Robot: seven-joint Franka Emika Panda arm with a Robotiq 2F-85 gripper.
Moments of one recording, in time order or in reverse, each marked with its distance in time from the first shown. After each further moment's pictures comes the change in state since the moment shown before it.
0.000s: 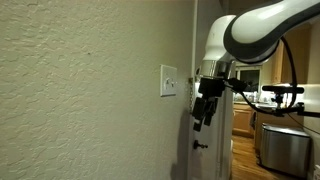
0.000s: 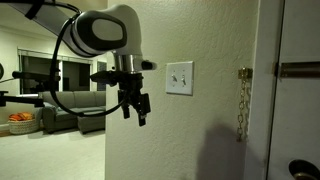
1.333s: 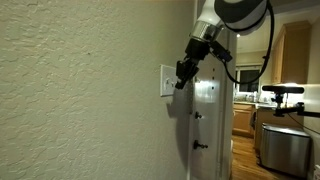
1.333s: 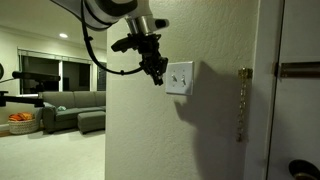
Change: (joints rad) arm -0.006 0.052 -0.007 0.290 -0.011 0.066 -0.001
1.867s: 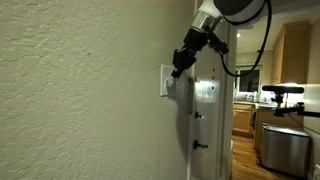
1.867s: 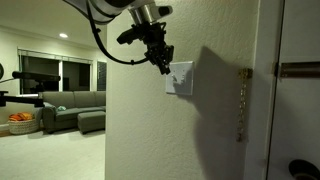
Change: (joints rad) arm -0.004 0.018 -0.008 0.074 -0.013 0.050 0.000
